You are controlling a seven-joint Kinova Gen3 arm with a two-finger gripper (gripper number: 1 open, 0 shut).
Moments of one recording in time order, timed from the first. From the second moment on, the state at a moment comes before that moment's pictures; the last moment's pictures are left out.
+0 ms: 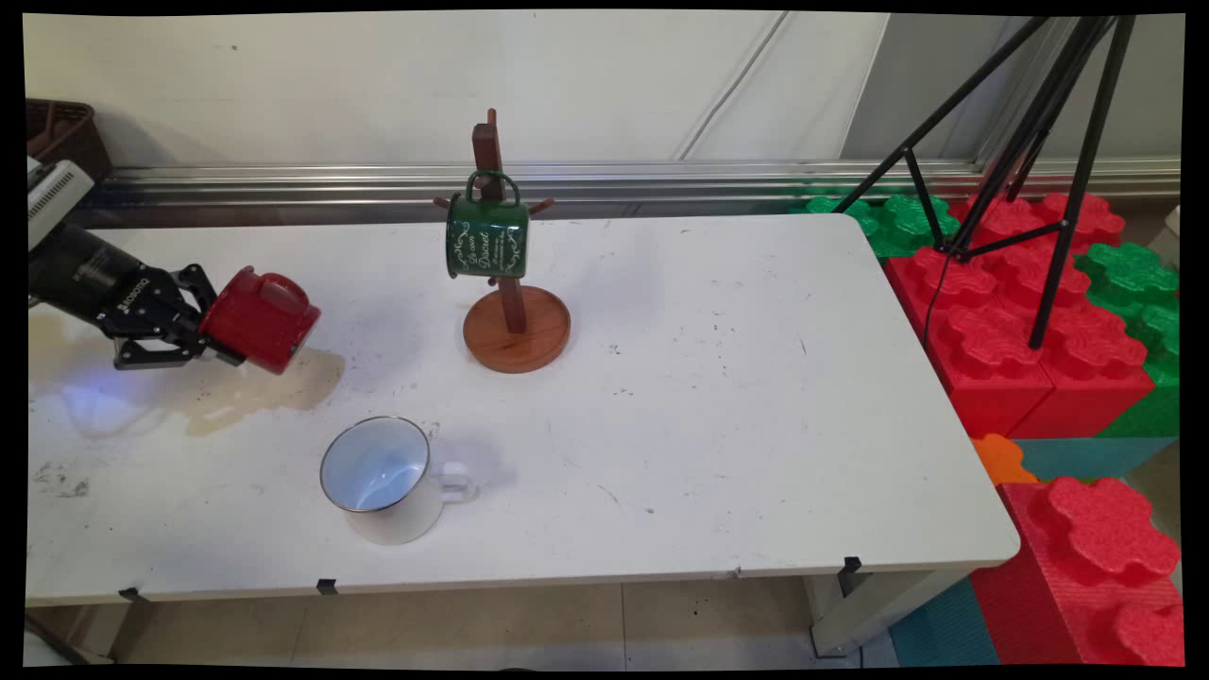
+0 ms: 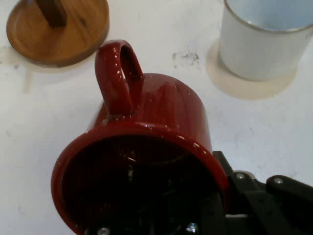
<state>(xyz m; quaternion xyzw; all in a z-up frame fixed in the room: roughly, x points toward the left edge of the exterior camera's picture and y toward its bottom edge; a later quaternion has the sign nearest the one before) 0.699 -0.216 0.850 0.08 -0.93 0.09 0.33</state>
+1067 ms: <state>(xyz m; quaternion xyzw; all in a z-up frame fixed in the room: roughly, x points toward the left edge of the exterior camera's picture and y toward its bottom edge) 0.696 -0.206 0.836 0.05 -0.97 0.10 0.23</state>
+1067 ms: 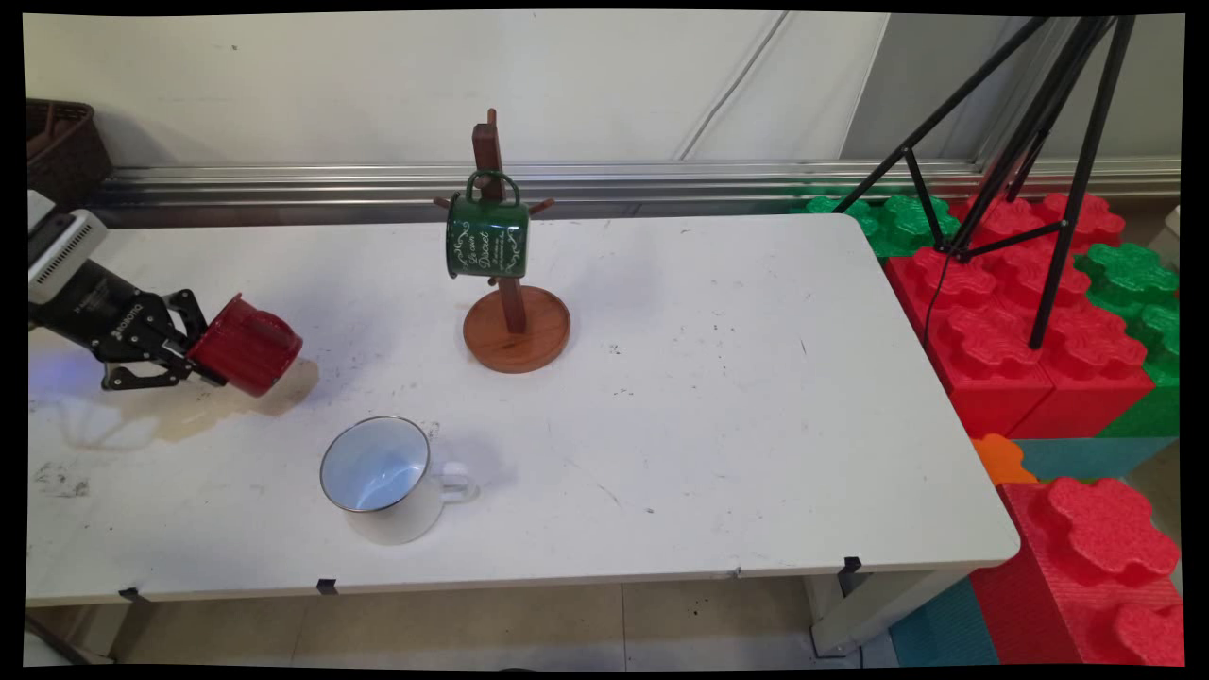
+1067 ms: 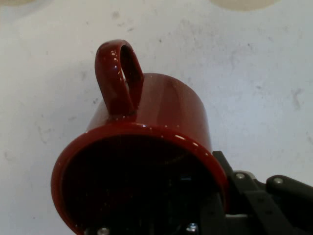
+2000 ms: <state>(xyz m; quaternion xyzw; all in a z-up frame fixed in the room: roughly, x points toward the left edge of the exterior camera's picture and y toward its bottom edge) 0.691 -0.203 0.829 0.05 -0.98 0.10 0.19</state>
